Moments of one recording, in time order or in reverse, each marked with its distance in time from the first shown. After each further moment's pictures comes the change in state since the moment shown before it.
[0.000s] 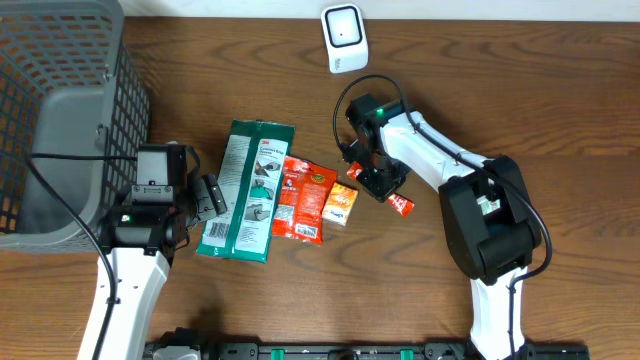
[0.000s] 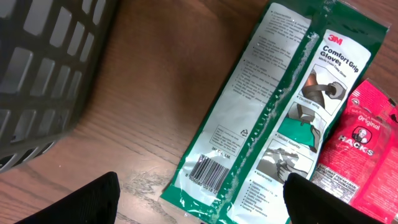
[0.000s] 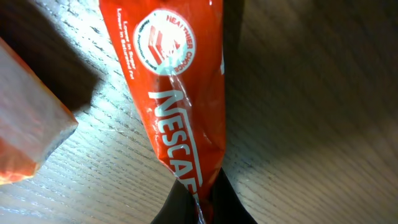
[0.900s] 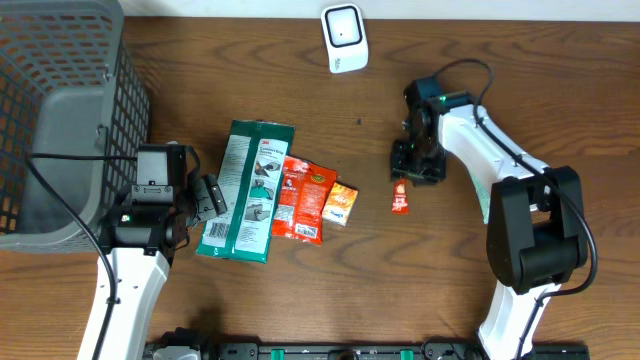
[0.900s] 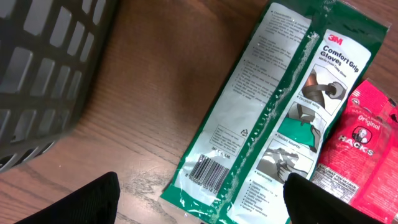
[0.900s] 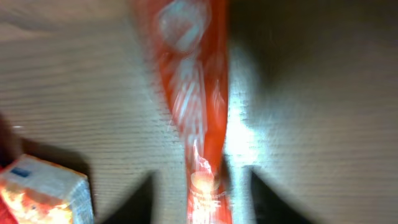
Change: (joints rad) left arm 0.000 0.000 0.000 0.000 0.000 0.000; right arm -0.217 -0.135 -0.117 0.105 -0.229 0.719
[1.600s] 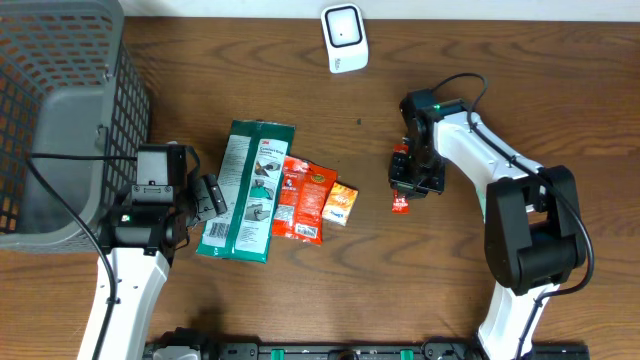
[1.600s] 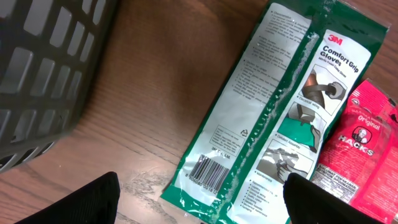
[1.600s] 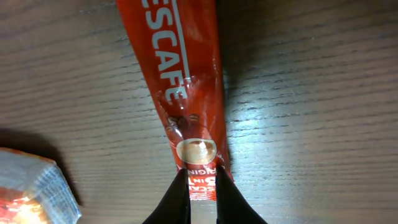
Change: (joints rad) left arm 0.000 0.000 0.000 0.000 0.000 0.000; right arm 0.018 0.000 -0.043 -0.044 -0.014 0.048
